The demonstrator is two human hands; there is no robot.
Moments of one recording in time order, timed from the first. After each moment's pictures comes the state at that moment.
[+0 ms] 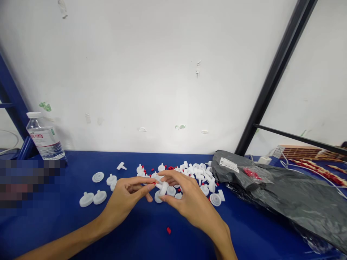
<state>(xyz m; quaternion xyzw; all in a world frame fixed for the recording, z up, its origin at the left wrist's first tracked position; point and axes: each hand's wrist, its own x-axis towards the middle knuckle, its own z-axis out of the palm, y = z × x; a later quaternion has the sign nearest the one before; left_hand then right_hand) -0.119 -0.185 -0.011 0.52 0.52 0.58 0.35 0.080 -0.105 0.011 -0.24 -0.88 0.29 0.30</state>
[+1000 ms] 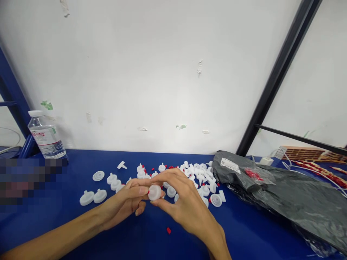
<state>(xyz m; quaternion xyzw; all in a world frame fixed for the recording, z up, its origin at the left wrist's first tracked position) -0.129 -0.187 -0.006 0.48 0.30 0.52 0.64 0.069 -0.120 0.020 -0.16 -0.89 0.25 0.35</state>
